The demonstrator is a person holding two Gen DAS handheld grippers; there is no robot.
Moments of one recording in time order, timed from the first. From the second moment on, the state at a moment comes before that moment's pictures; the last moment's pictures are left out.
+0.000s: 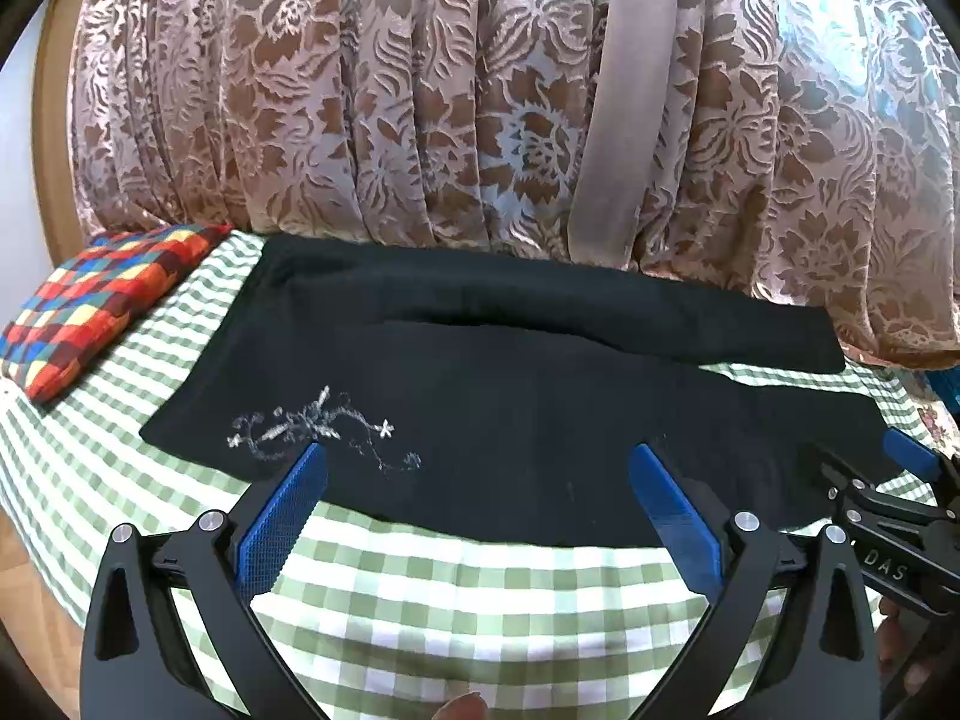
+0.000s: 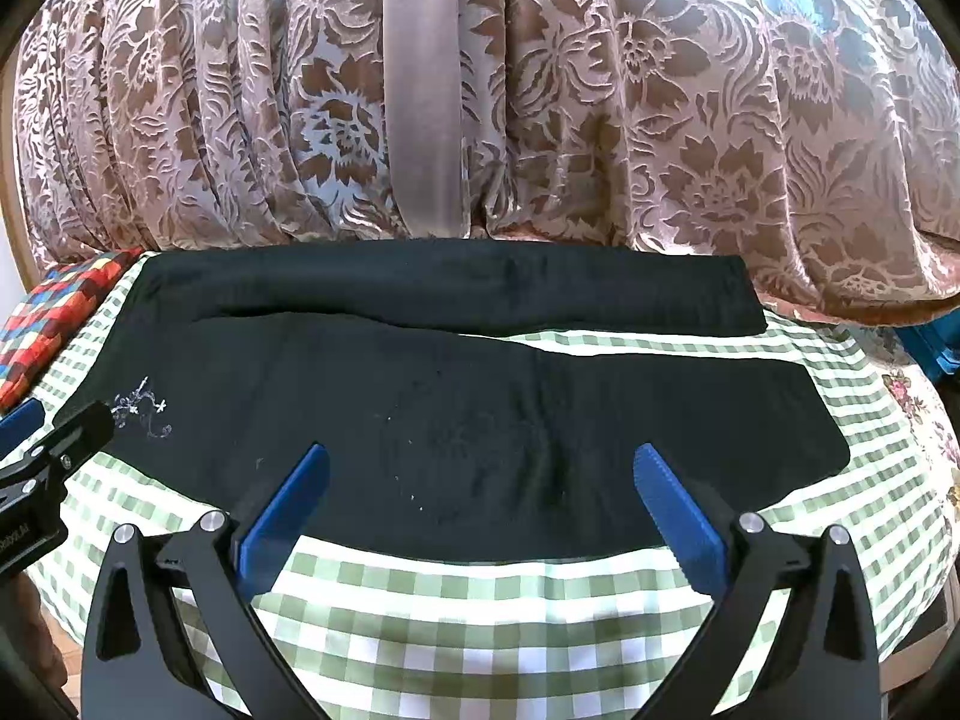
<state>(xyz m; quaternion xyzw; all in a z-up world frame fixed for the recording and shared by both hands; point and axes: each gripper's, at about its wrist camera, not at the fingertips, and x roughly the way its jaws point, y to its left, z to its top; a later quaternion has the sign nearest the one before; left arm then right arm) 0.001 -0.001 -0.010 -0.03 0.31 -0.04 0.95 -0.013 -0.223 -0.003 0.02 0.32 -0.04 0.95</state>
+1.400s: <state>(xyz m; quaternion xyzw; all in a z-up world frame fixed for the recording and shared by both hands) -0.003 0.007 -0.015 -0.01 0.31 -0.02 0.95 -0.017 -0.228 -0.011 0.04 0.33 -0.02 0.94</state>
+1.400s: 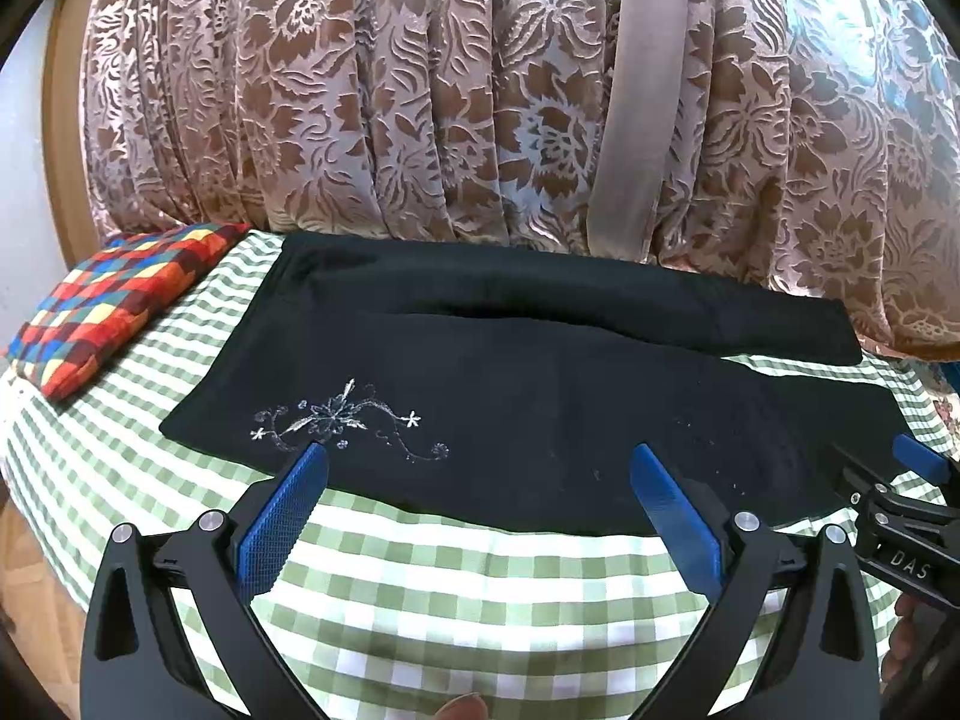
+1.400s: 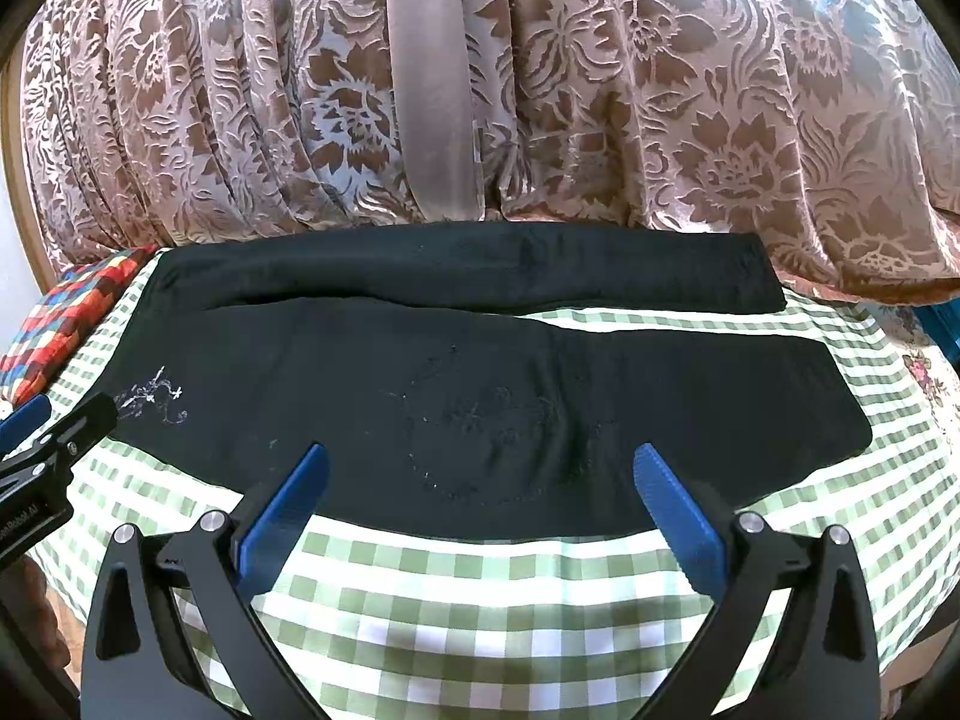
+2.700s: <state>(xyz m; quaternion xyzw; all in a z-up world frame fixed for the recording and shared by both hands) 0.068 0.235 -0.104 -0.35 0.41 0.05 0.84 0.020 -0.374 -0.094 0.37 0.45 0.05 0.81</state>
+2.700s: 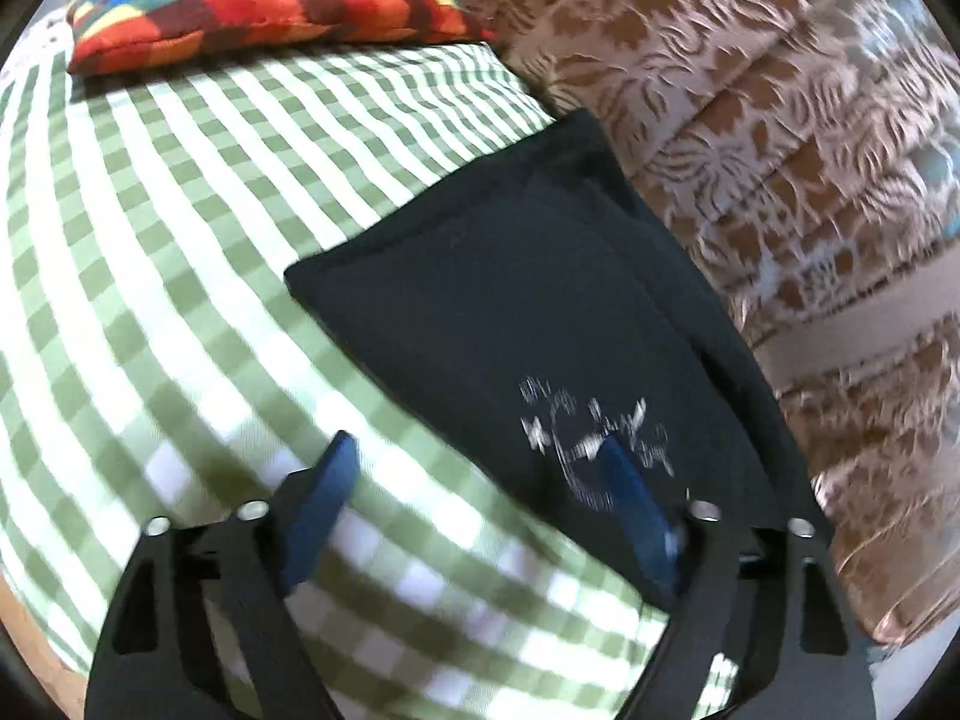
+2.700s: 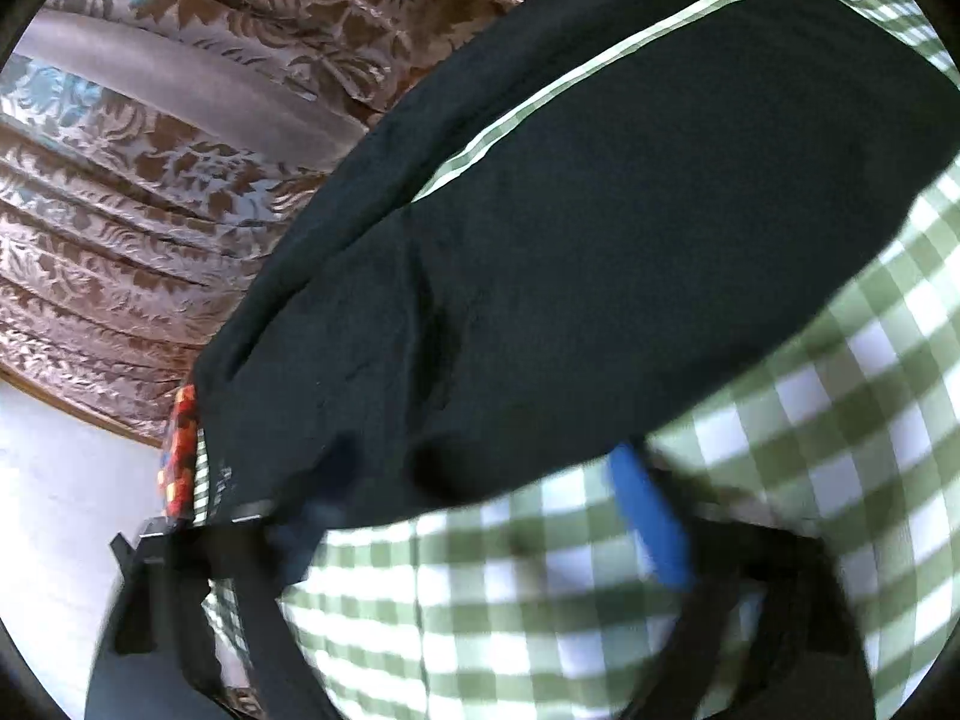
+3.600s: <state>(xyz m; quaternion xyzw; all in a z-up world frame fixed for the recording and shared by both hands) 0.006 0.247 -0.081 -0.31 0.42 0.08 0.85 -0.045 -0.395 -0.079 0.35 0.46 0.05 0.82</state>
